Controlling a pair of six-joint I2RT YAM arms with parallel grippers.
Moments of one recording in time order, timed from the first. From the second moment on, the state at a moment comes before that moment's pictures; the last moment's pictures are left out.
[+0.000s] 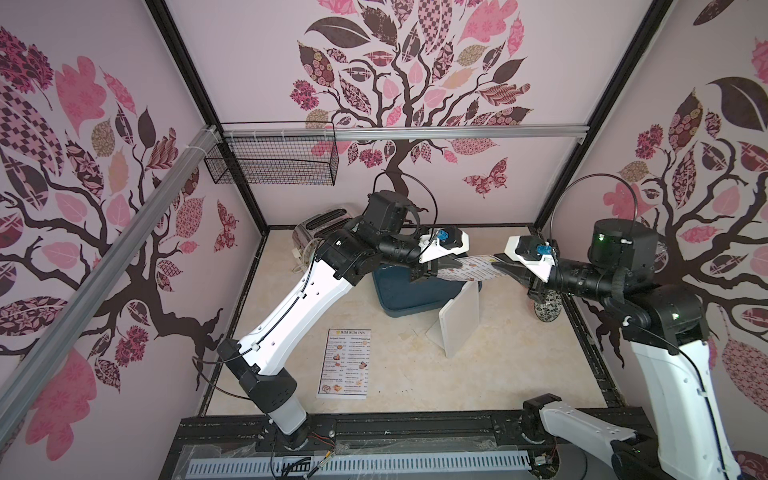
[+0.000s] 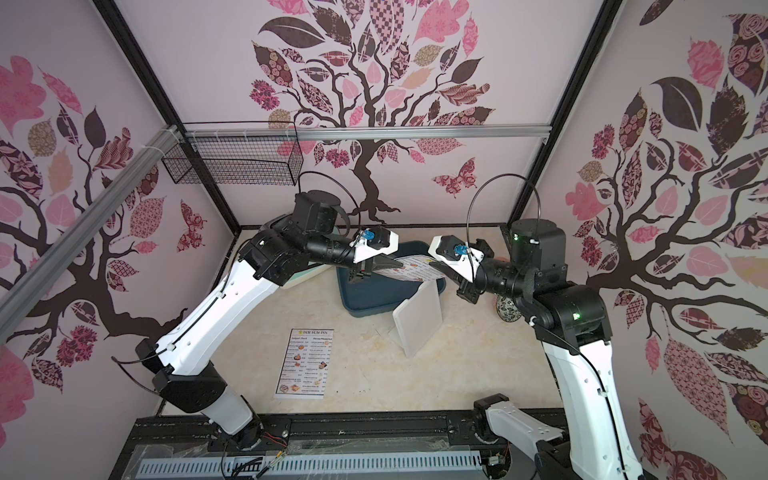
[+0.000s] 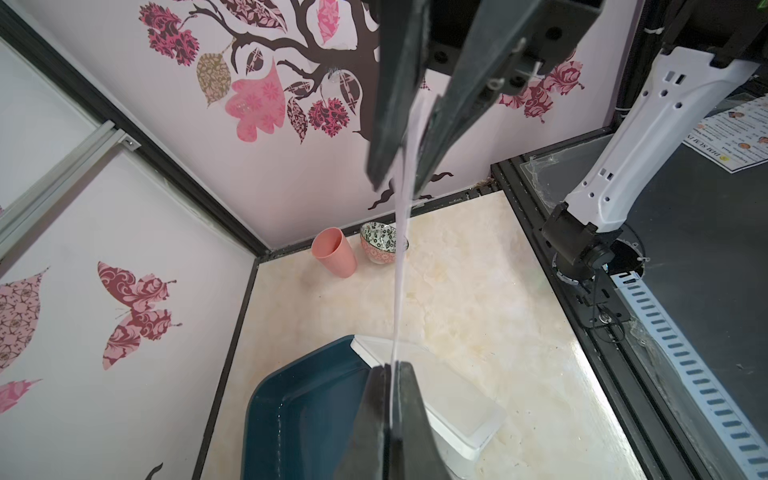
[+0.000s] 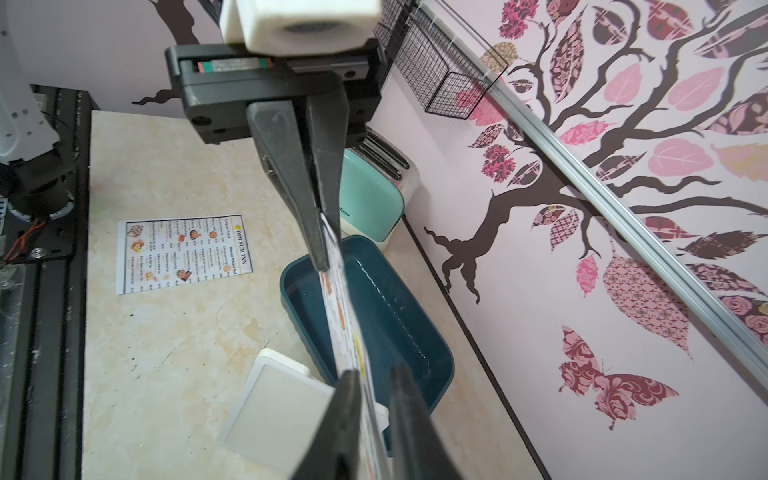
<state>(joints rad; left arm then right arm) -0.76 1.65 2.01 -0.85 0.66 0.70 0.26 1.04 1.67 -1.04 -0.57 -0.73</state>
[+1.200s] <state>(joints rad) -0.60 1.15 1.33 -0.08 0.90 -0.02 0.26 0.83 1.03 -0.05 -1.03 0.17</state>
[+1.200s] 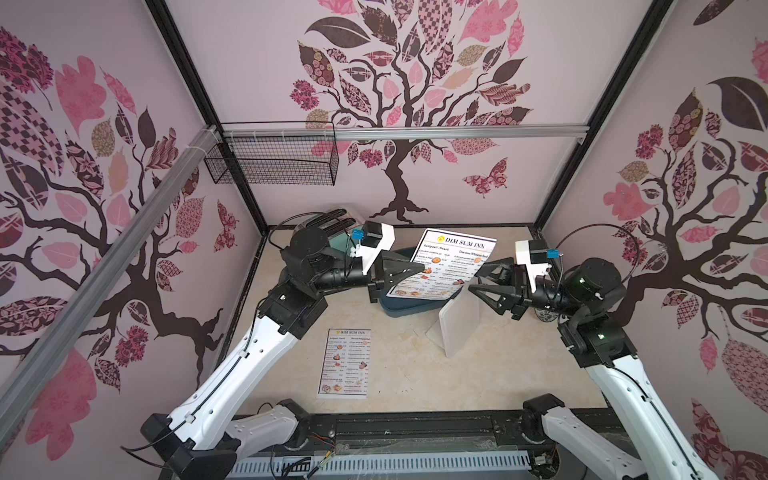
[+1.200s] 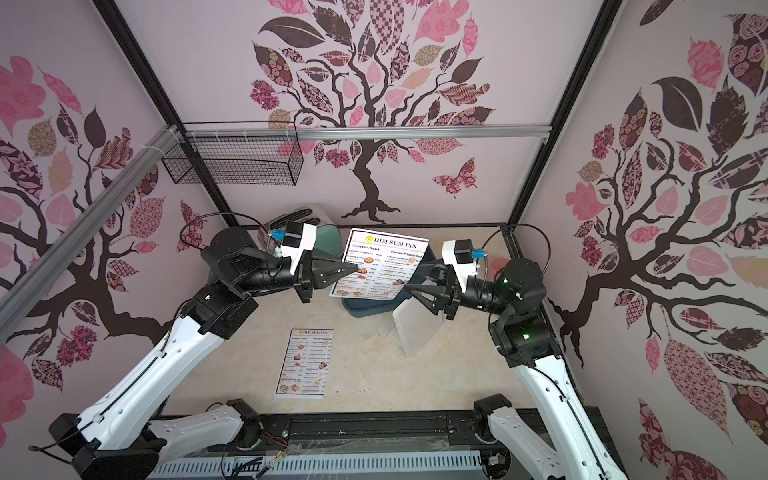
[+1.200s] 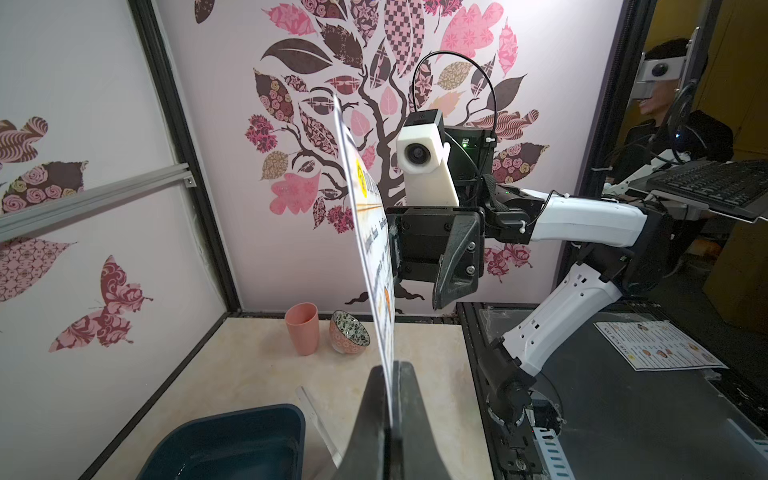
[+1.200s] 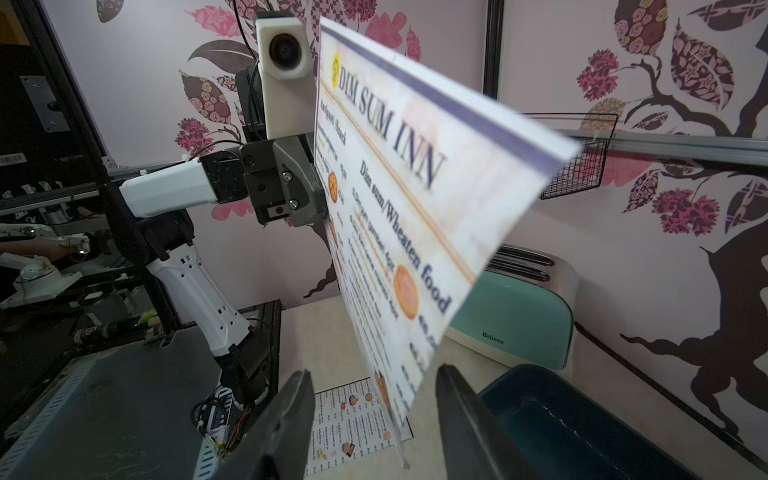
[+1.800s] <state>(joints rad) -0.61 1.16 1.32 -0.04 0.90 -0.08 0.26 0.85 1.03 0.06 -1.09 0.23</state>
